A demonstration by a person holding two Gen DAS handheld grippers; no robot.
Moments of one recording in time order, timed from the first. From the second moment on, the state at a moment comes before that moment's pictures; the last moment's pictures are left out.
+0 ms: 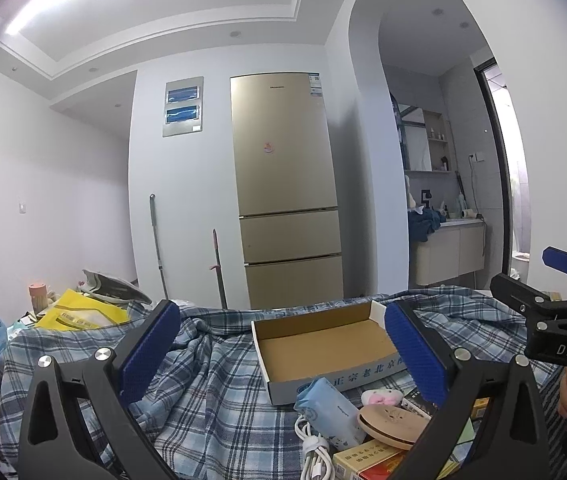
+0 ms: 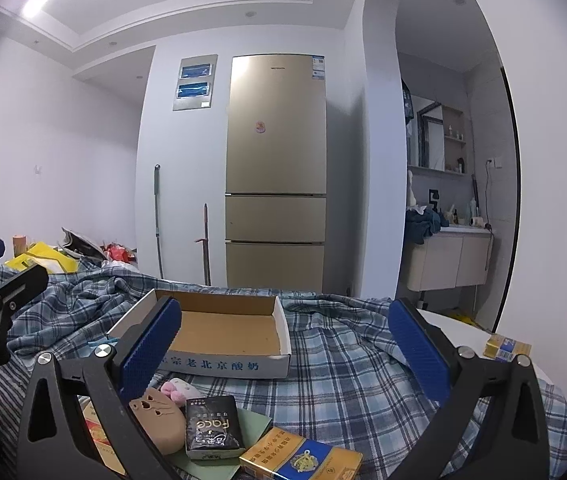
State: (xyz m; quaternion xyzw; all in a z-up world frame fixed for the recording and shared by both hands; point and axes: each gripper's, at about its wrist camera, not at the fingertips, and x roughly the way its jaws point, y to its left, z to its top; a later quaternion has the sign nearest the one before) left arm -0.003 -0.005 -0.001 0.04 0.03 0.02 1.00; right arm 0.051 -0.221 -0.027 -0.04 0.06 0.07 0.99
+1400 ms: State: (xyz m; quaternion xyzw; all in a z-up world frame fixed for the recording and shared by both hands) left arm 0.005 0.006 -0.006 0.01 0.05 0.00 1.00; right arm 0.058 -0.224 -0.030 -0.03 0.08 0.06 0.99
